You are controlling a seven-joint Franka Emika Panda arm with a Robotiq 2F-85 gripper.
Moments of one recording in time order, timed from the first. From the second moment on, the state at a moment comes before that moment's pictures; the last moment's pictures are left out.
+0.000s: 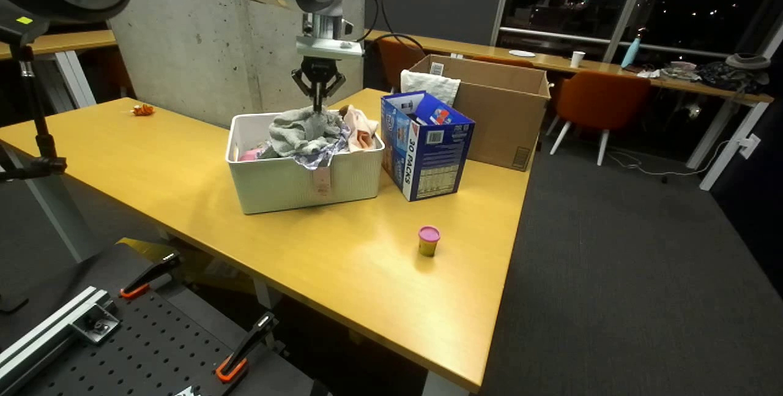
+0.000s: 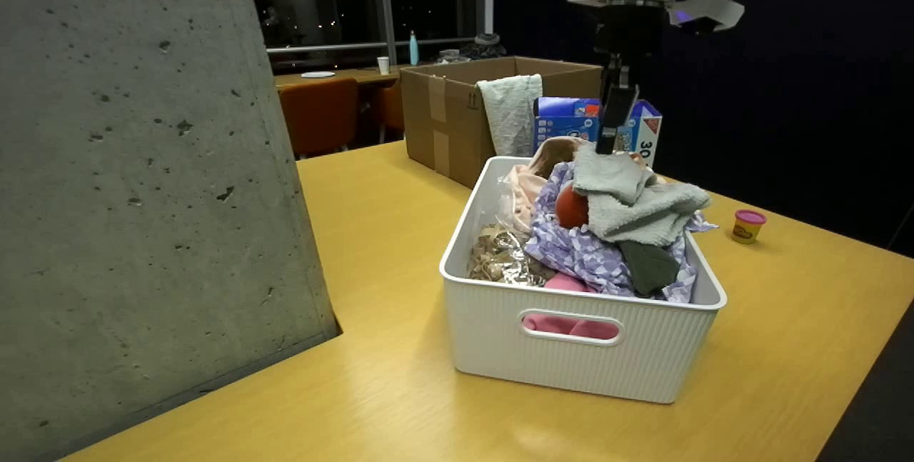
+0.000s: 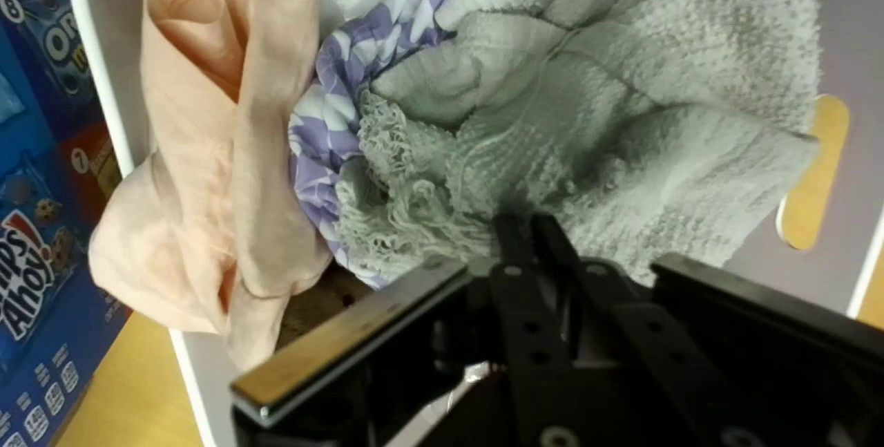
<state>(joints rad) 0.07 0.81 0.10 -1.03 0.02 1.84 -0.71</state>
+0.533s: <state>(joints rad) 0.05 0.81 0.10 -0.98 0.03 1.83 -0.71</state>
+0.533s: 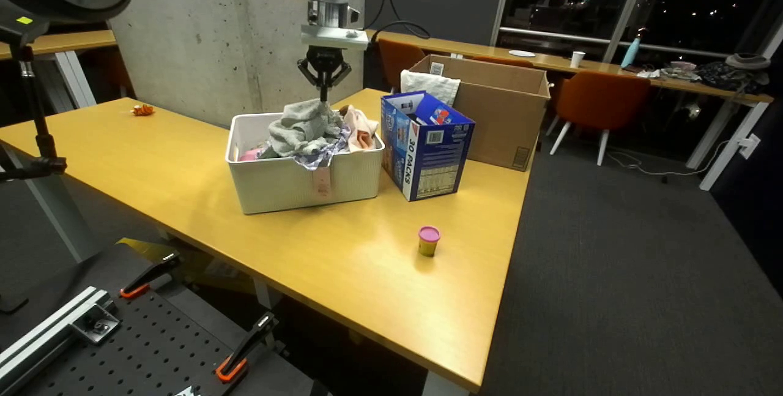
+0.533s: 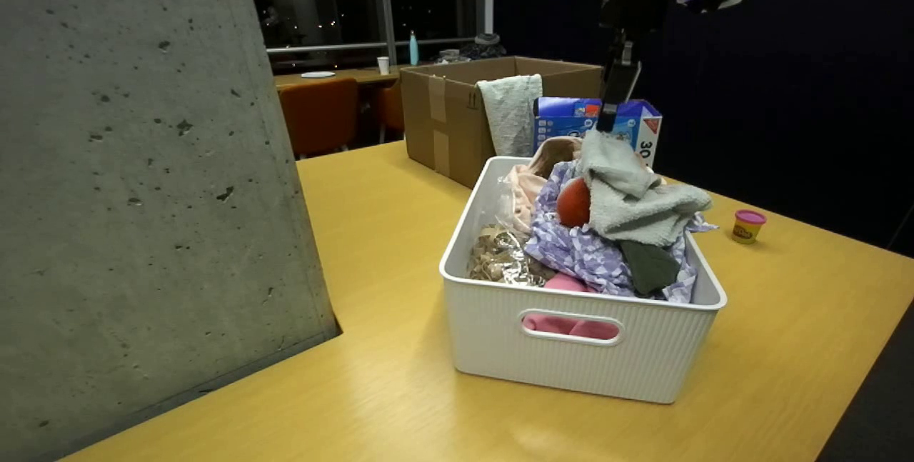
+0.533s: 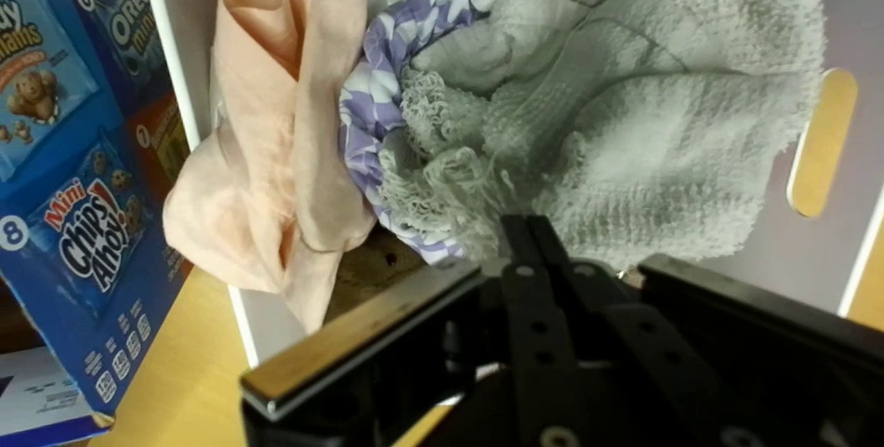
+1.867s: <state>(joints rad) -0.24 0.38 0.05 -1.27 0.16 1.83 -0.63</state>
